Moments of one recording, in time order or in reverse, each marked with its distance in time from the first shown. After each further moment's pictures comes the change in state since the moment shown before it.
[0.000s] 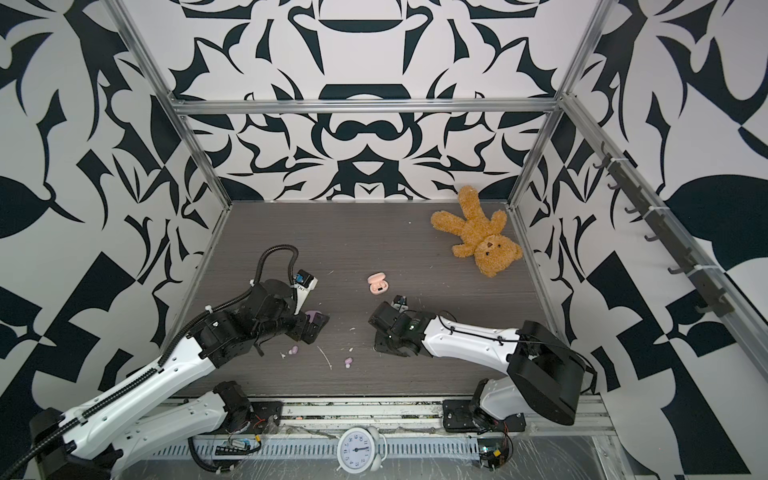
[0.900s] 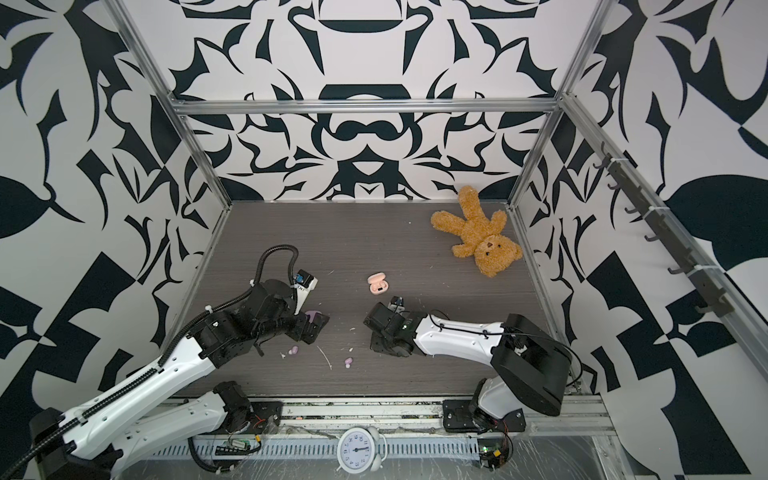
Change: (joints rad) left arm 0.000 0.000 0.000 0.000 0.000 0.000; right arm 0.015 0.079 0.016 0.046 -0.005 0.024
